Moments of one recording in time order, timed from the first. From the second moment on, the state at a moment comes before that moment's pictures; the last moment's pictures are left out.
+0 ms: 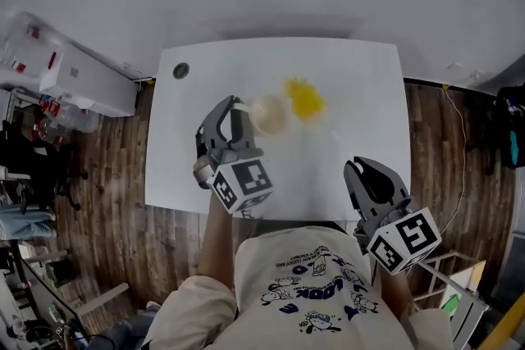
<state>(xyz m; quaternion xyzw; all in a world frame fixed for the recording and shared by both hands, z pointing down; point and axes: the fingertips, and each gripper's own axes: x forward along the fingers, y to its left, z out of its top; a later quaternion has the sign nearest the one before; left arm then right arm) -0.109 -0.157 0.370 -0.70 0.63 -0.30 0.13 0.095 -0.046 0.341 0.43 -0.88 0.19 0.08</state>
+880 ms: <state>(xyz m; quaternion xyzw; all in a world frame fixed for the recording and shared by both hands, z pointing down) -0.097 -0.138 0.357 -0.70 0.60 -0.36 0.18 0.079 -0.005 0.343 0.36 -0.91 0.17 0.14</state>
